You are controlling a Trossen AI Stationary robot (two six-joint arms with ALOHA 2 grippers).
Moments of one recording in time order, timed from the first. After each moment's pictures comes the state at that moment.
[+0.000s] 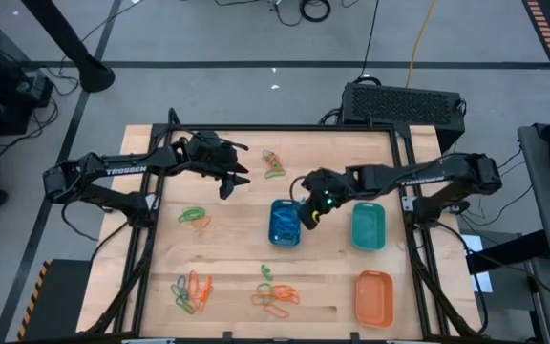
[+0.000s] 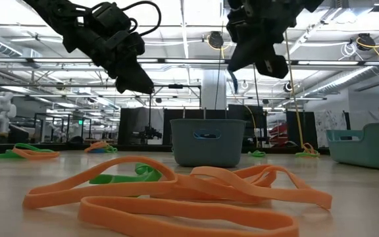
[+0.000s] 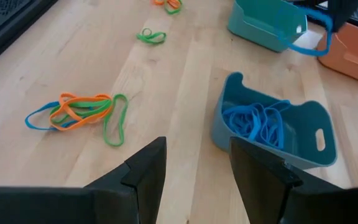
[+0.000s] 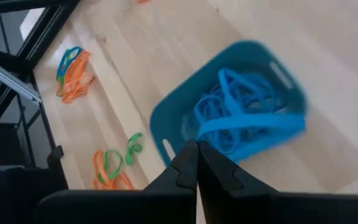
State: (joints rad) left arm 0.44 1.24 0.72 -0.11 0.37 -0.01; right arm 0.00 1.46 1.09 -0.47 -0.10 0.82
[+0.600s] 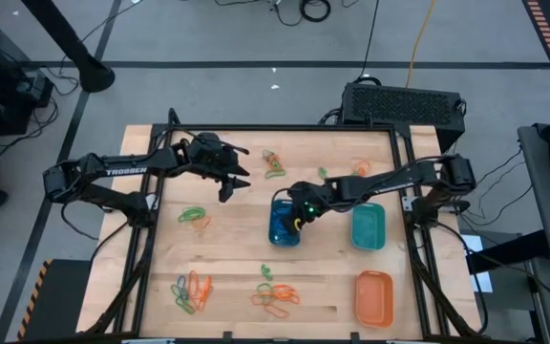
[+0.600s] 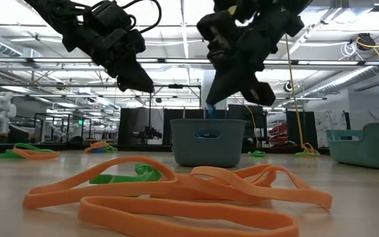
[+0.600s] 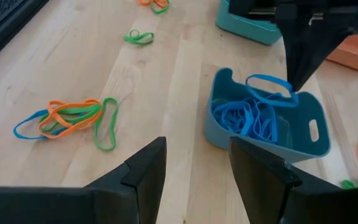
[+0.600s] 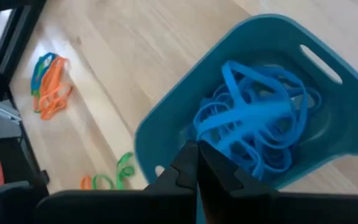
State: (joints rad) left arm 0.41 1.24 0.72 -0.11 0.37 0.03; right arm 0.02 1.68 1.09 -0.29 -0.10 0.94
